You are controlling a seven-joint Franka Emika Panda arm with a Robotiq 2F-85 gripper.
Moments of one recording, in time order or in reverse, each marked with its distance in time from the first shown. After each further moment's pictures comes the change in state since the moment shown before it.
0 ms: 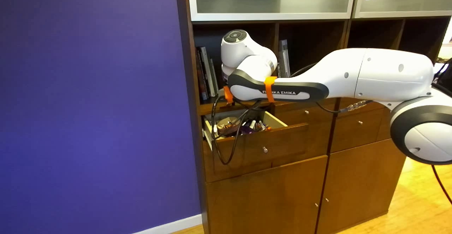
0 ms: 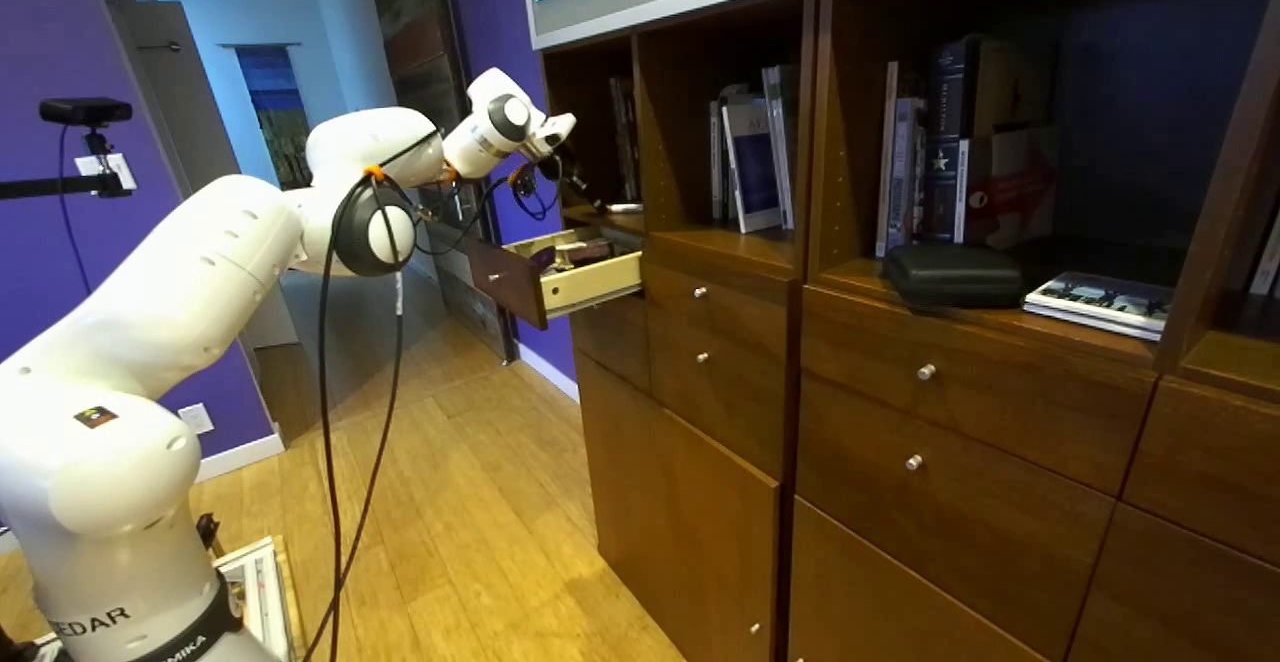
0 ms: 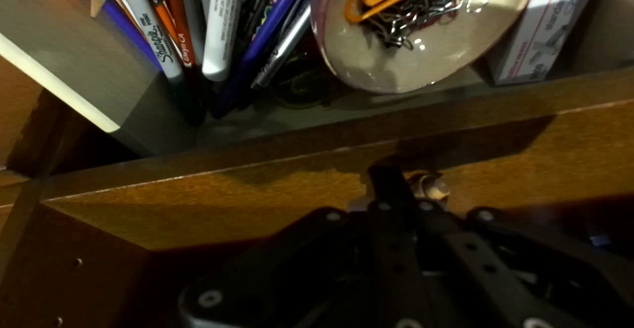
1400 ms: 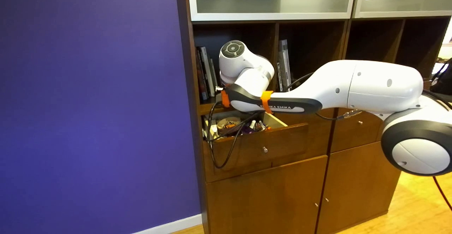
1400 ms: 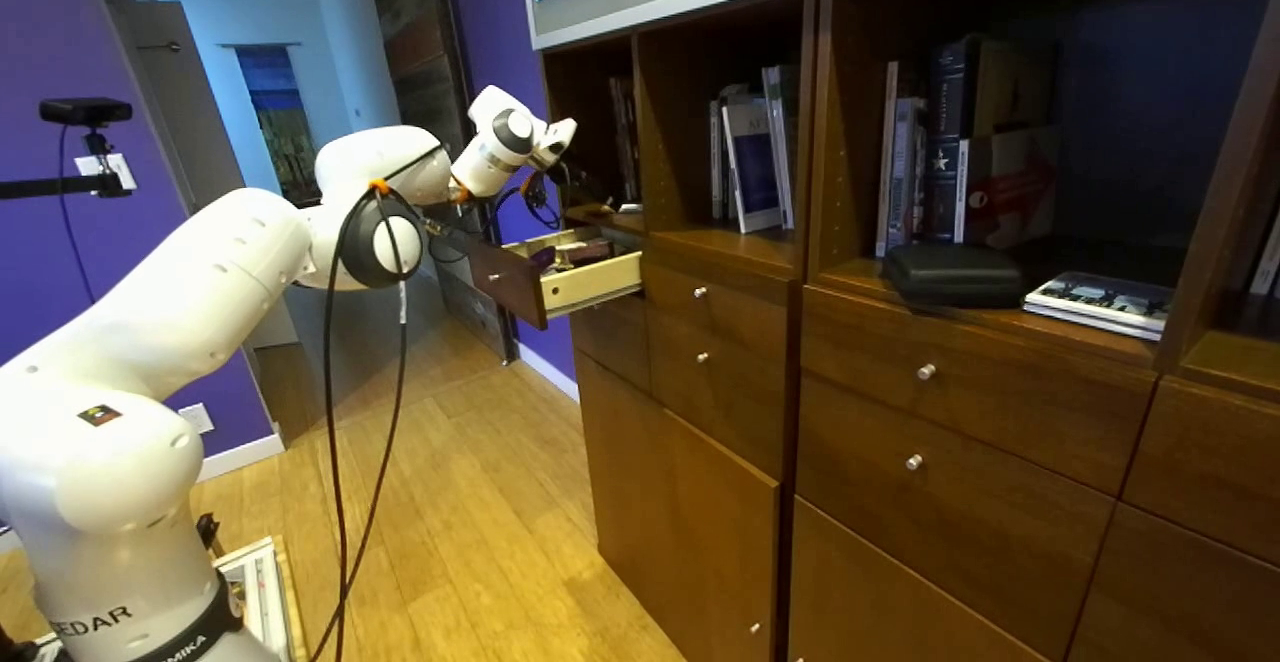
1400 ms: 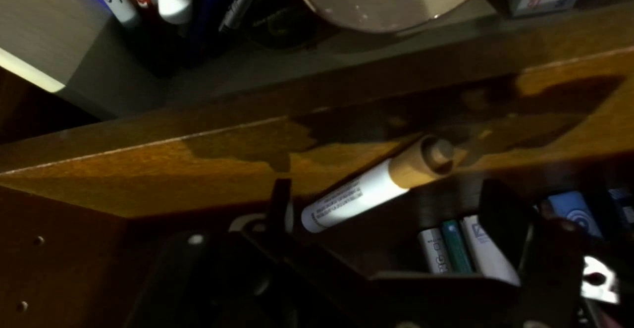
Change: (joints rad) arm 0.026 0.075 -0.103 0.053 -0.064 0.121 0.092
